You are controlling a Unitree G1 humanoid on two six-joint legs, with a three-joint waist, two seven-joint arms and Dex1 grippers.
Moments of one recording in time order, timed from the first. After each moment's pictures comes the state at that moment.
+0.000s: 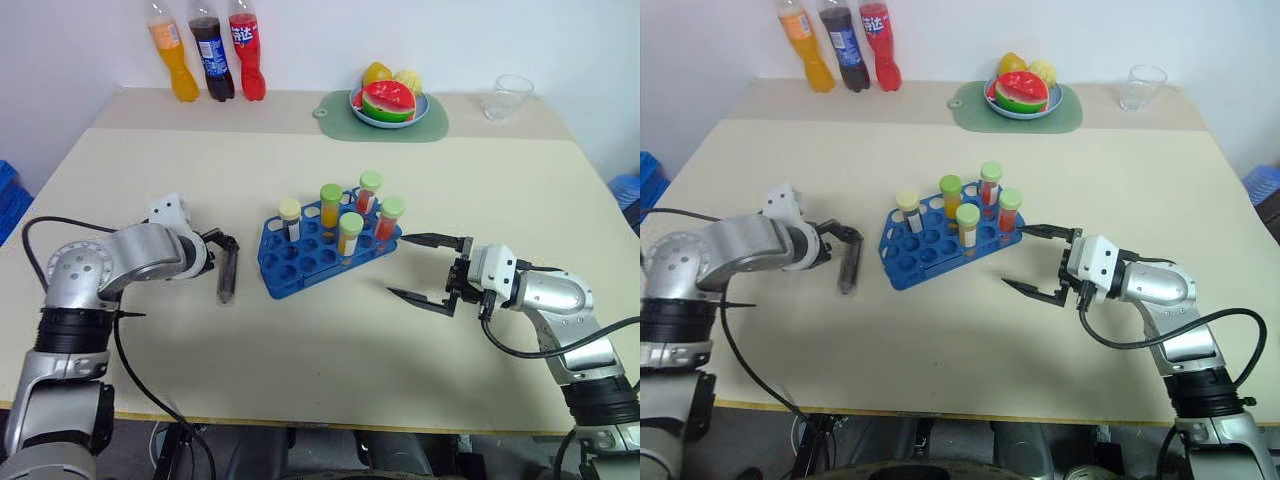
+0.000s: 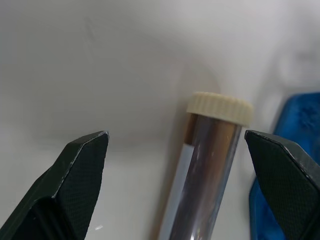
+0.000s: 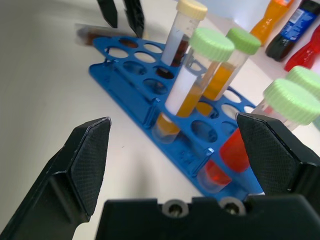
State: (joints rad) left arm -0.61 0.68 0.03 0.12 -1.96 1.01 1.17; right arm -0.19 -0.70 0.00 -0.04 0.31 -0.21 1.09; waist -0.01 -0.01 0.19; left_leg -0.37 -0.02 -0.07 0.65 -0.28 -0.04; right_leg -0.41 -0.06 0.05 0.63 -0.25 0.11
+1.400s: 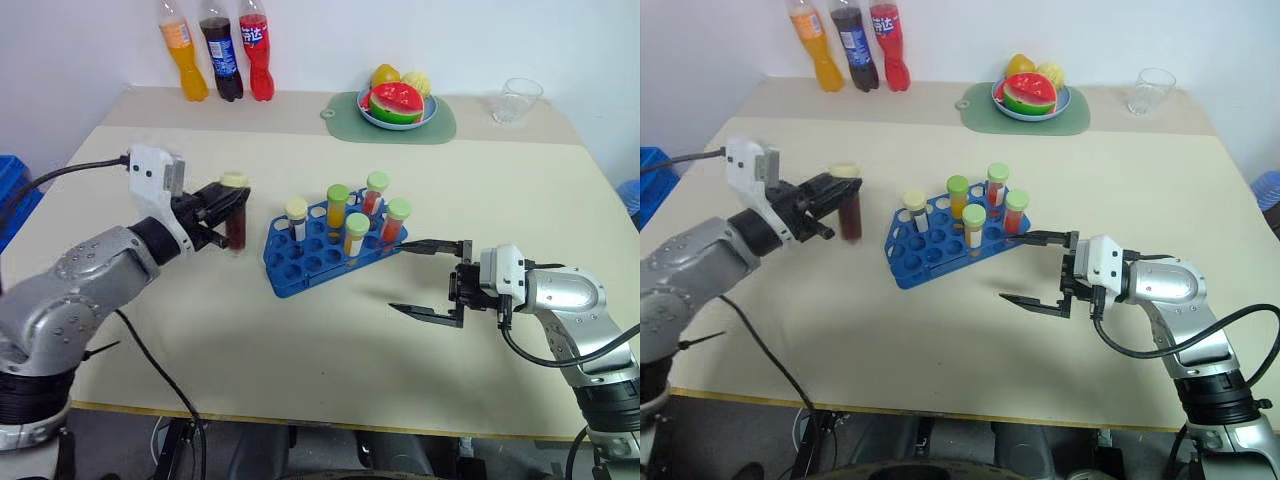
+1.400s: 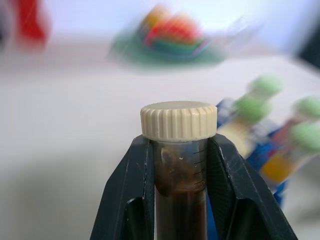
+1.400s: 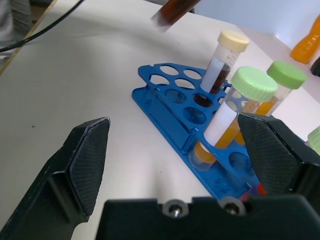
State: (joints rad) left arm -0.32 0.78 0.09 -0.46 -0.95 0.57 -0.26; right arm -0.19 -0.75 -0.01 -0.16 0.41 -0.09 1.17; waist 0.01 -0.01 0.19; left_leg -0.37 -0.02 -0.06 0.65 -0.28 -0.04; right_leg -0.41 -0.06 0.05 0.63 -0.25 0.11
